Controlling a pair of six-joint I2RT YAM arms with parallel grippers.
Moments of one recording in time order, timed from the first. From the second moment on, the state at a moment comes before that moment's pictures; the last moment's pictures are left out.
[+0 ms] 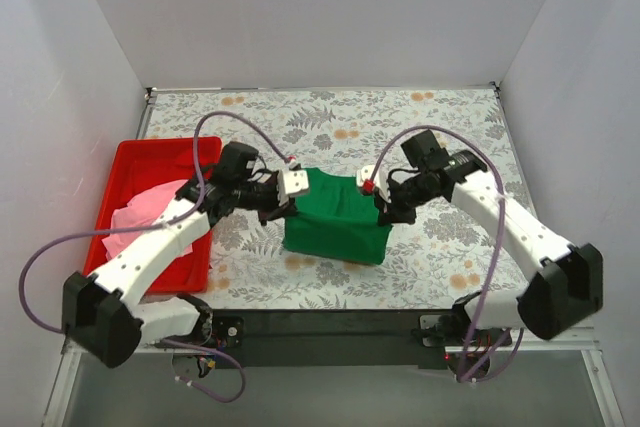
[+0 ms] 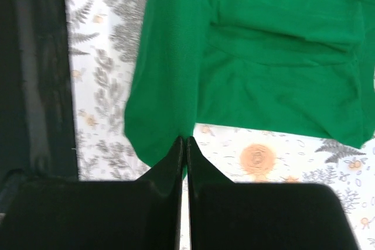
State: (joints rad) left arm -0.54 1.13 0.94 -0.60 0.65 0.66; right arm 0.53 1.27 1.11 -1.00 -0.68 -0.92
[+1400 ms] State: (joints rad) left arm -0.37 1.94 1.36 -0.36 0.64 0.54; right arm 0.30 2.10 1.59 -0.91 -0.60 -1.23
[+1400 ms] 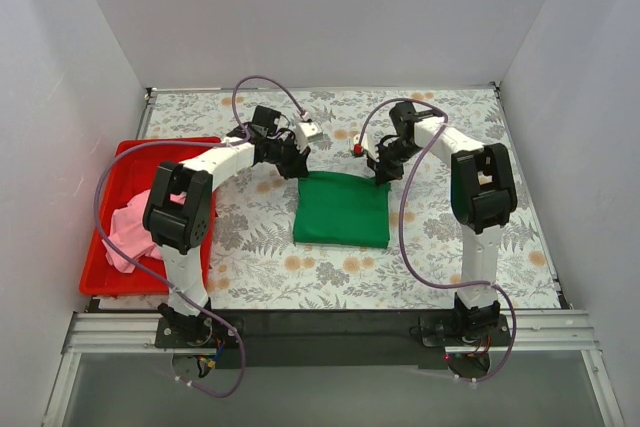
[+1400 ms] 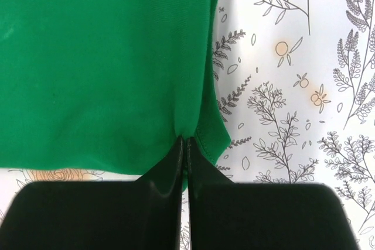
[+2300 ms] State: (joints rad) left arm -0.37 1.90 1.17 -0.03 0.90 -0.38; right arm 0.26 1.94 1.33 -0.56 -1.07 -0.21
